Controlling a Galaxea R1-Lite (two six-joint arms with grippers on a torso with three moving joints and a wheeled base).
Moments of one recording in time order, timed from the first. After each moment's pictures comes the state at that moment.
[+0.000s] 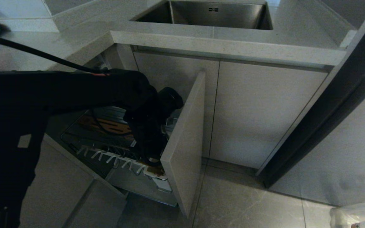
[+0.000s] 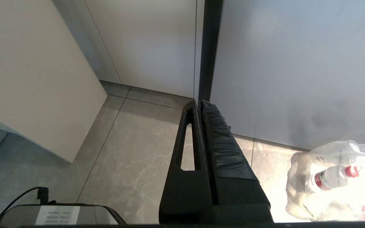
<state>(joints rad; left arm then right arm) -0.60 2.12 -1.95 1.11 0.22 -0.23 0.00 0.00 0.00 0.01 0.00 0.01</state>
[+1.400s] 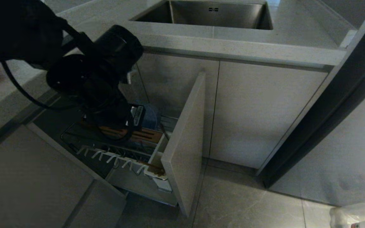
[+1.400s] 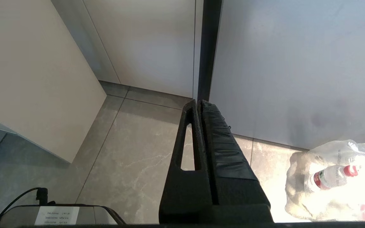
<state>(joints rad) -0.60 1.81 -1.94 1.11 0.42 -0.30 0.00 0.00 0.00 0.01 0.00 0.01</state>
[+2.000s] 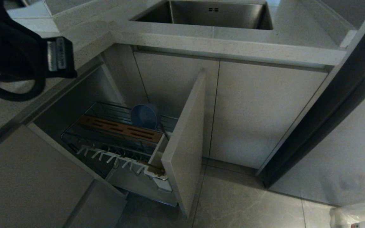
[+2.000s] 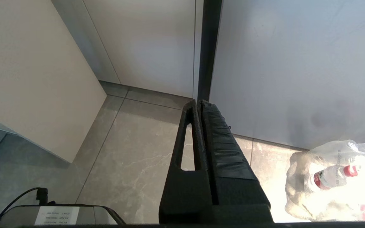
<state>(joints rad) -0.51 1.52 -1.94 0.93 0.53 -0.27 0.00 0.00 0.00 0.01 0.00 0.01</state>
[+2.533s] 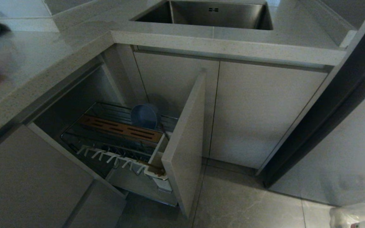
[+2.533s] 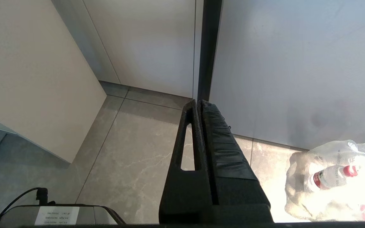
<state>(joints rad) 0.00 1.29 -1.94 0.74 0.41 -0.06 0.00 0.00 0.00 0.01 0.00 0.01</state>
